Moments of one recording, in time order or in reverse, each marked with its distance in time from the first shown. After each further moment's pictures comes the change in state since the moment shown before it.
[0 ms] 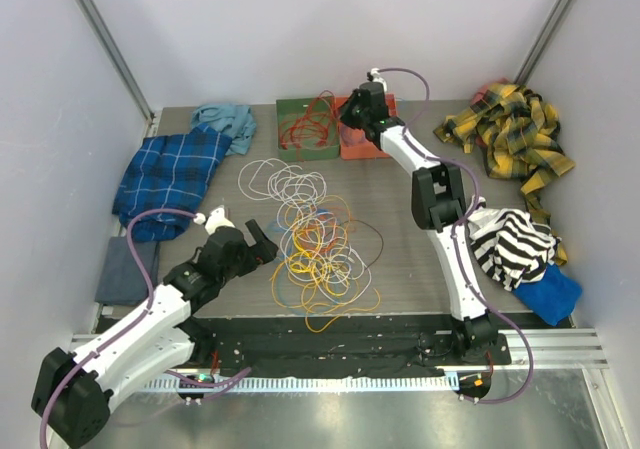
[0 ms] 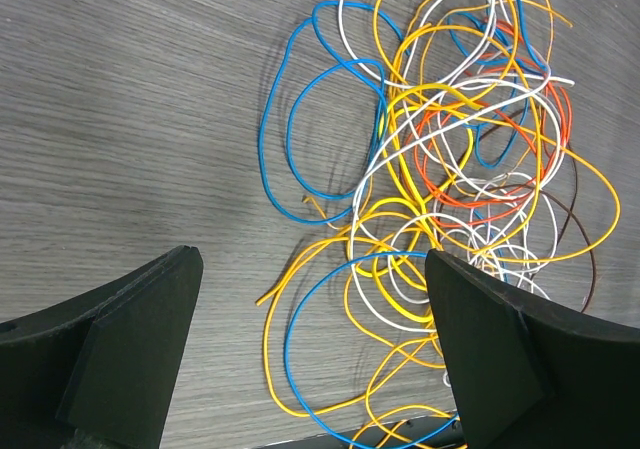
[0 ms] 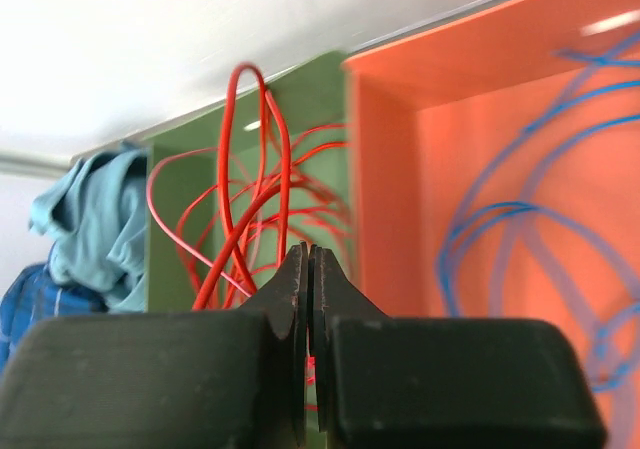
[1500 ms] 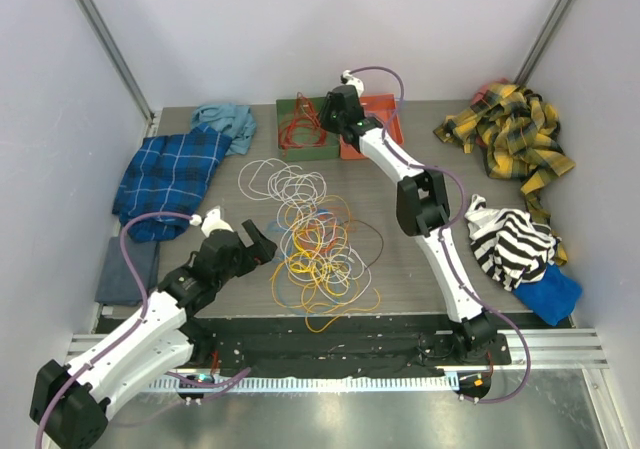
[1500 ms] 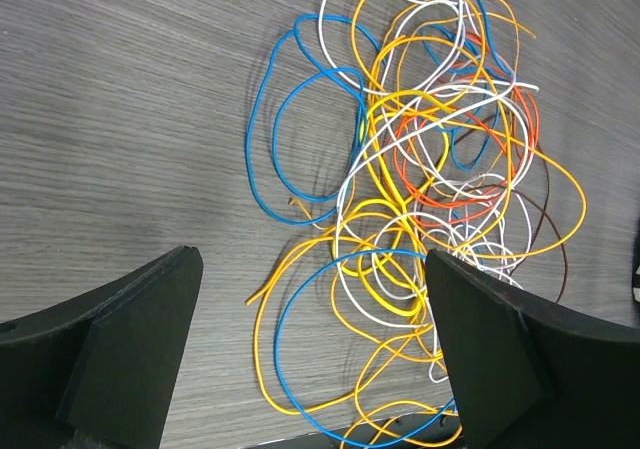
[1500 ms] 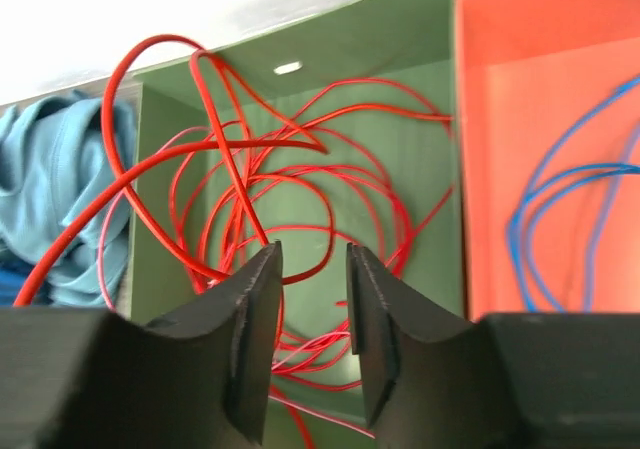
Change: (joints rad) left arm 0.000 -0.076 -0.016 0.000 0.000 -0.001; right arm 0.122 0.067 0.179 -0.167 0.159 -0.127
